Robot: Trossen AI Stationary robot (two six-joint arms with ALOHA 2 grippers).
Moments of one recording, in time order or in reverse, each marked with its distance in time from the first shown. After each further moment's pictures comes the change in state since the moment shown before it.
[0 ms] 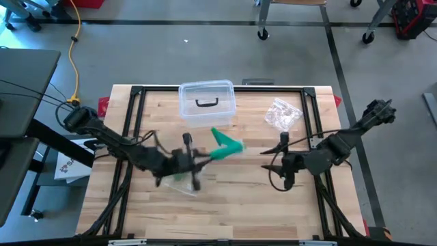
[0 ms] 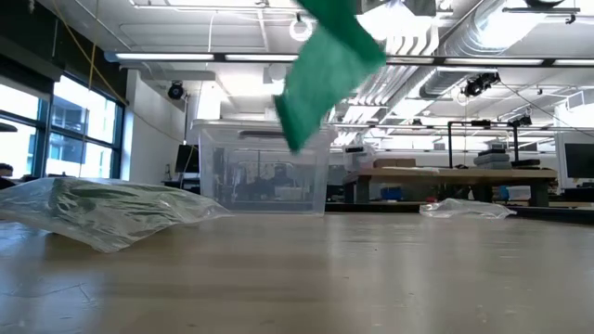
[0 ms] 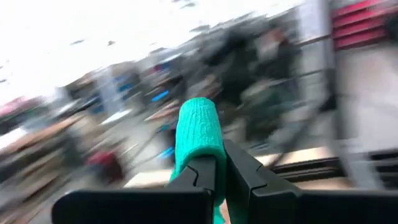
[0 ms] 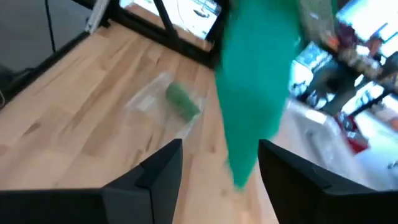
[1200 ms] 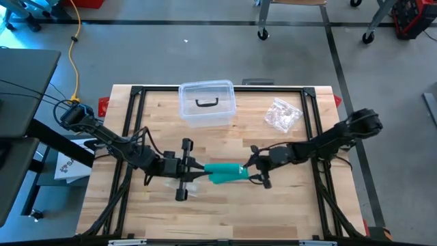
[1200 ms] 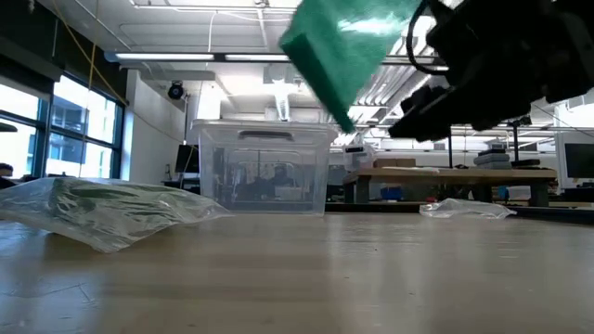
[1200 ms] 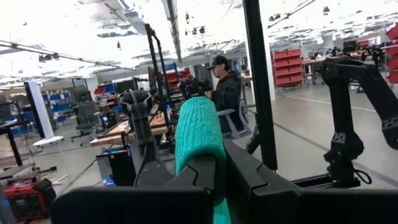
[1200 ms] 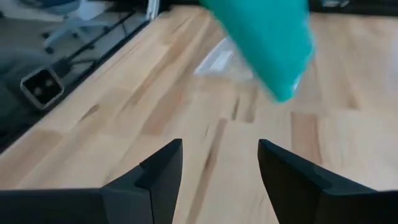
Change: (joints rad) left arm -0.020 -0.058 0.000 0.007 0.229 -0.097; right arm -0.360 0.403 -0.543 1.039 -0.693 0.164
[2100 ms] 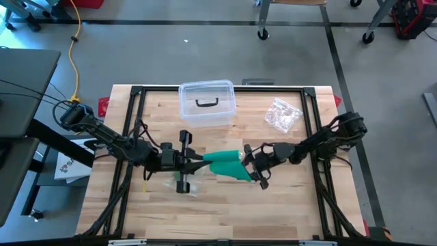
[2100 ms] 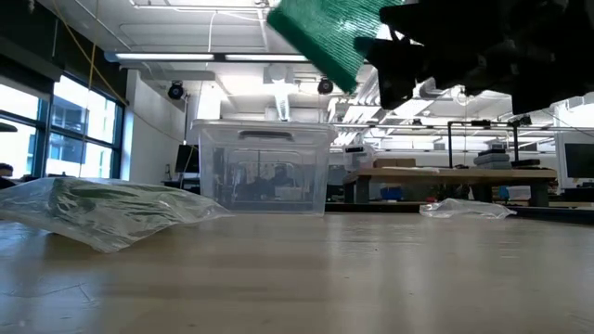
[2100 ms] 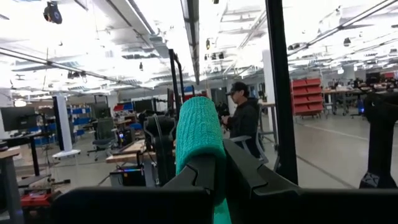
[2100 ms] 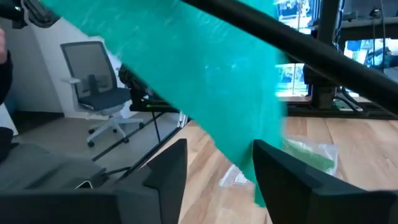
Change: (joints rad) left arm 0.041 0.000 0.000 0.136 -0.020 0.010; right arm -0.022 0.198 0.010 0.638 -0.110 0.089
